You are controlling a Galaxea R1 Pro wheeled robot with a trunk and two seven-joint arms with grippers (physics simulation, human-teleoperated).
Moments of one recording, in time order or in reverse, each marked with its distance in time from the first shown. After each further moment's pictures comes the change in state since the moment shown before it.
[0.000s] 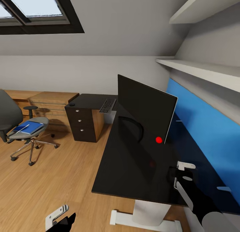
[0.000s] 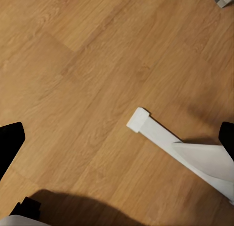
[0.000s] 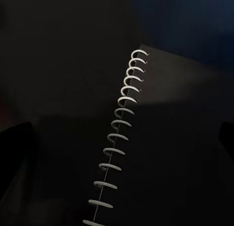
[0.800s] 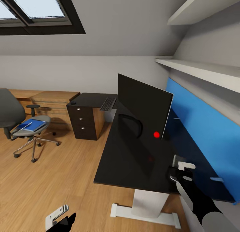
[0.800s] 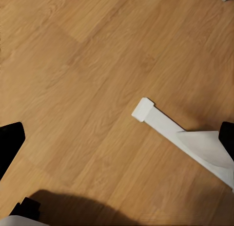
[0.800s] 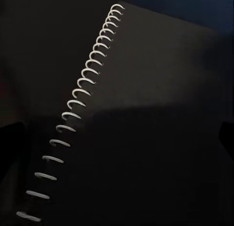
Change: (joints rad) left arm 0.000 0.000 -0.001 0.001 0.000 -0.003 -0.001; right arm 0.000 0.000 0.001 0.000 0.001 -0.003 0.002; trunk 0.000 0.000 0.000
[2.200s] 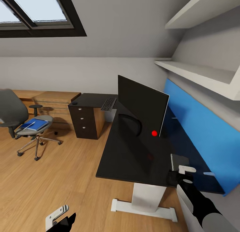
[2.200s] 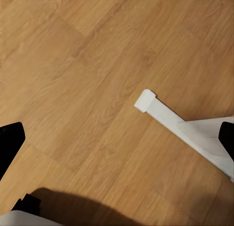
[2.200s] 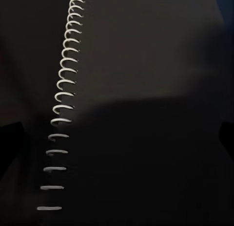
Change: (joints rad) left arm 0.000 0.000 0.000 0.001 0.005 0.000 0.001; right arm 0.001 0.000 0.001 0.059 -0.006 0.004 0.002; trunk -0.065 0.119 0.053
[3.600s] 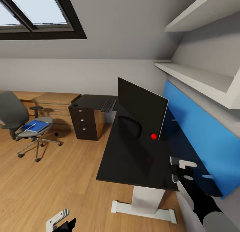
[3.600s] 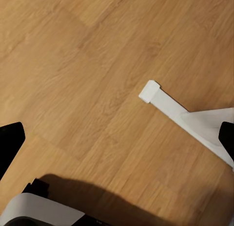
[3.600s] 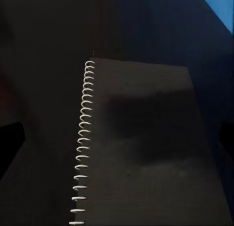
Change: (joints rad) left arm 0.000 0.000 -0.003 0.051 -0.002 -0.001 -0.001; right arm 0.001 -0.008 -0.004 -0.084 0.000 -0.030 -0.005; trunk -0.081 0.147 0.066
